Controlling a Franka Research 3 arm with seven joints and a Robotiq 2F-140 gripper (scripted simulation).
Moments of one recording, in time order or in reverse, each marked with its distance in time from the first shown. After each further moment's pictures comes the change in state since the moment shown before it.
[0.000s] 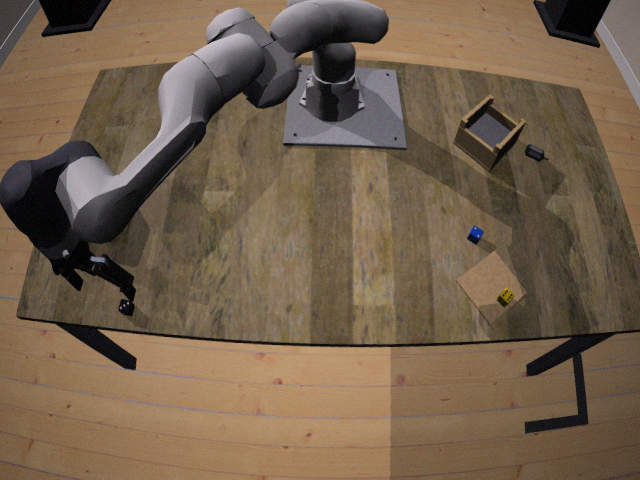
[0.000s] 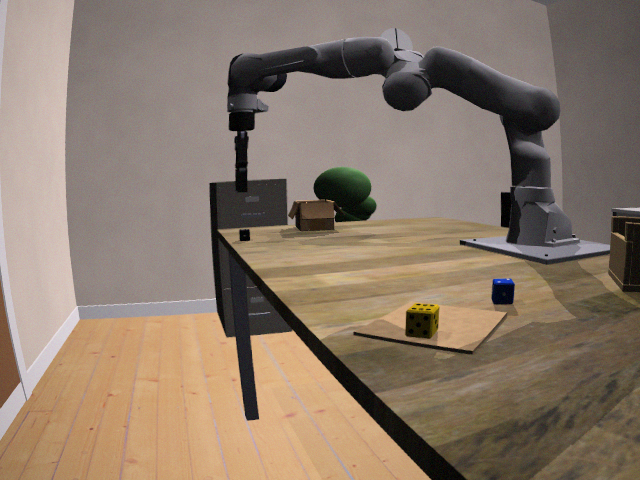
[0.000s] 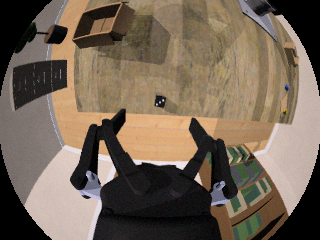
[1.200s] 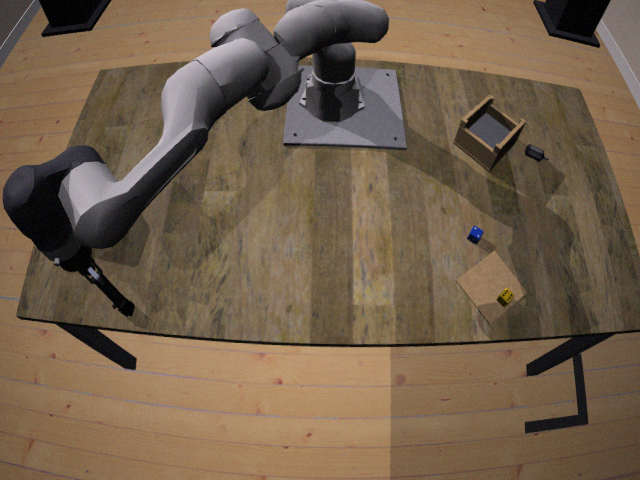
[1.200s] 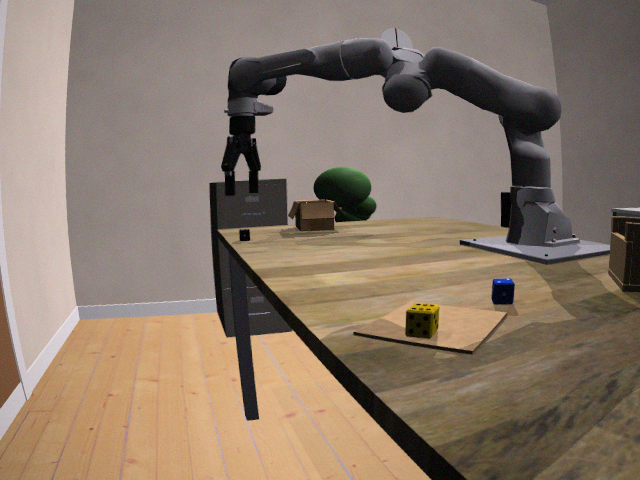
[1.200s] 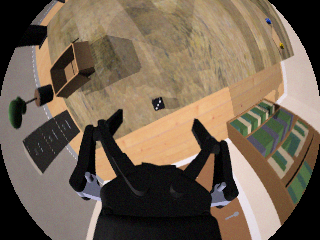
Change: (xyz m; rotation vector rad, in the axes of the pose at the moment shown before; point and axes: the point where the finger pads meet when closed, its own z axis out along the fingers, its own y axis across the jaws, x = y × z) arm 0.004 0.002 0.012 -0.004 0.012 0.528
